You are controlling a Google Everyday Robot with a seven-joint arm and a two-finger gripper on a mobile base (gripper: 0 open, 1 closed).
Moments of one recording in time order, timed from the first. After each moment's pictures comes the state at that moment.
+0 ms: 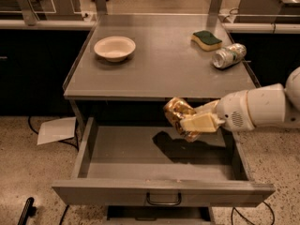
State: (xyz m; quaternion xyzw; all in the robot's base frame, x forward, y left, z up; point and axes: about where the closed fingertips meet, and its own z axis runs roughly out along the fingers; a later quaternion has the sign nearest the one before) arm 0.485 -0.119 0.818 -0.37 0.82 0.28 0.34
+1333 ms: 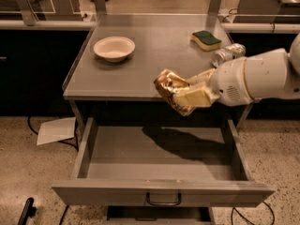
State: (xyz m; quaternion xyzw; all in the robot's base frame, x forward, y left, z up) arm 0.504 -0.099 0.897 -0.44 0.77 0.21 0.40
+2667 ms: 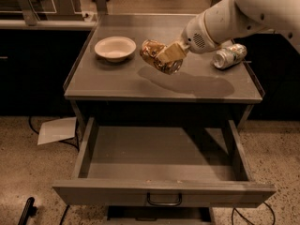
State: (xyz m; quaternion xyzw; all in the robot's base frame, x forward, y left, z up) arm 0.637 -0.060 0.931 -0.47 0.78 0.17 0.38
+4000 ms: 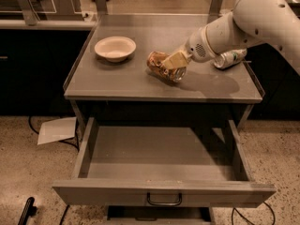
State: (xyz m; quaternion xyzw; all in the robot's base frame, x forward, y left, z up) arm 0.663 -0.079 0.890 -0.44 0.80 0.18 0.38
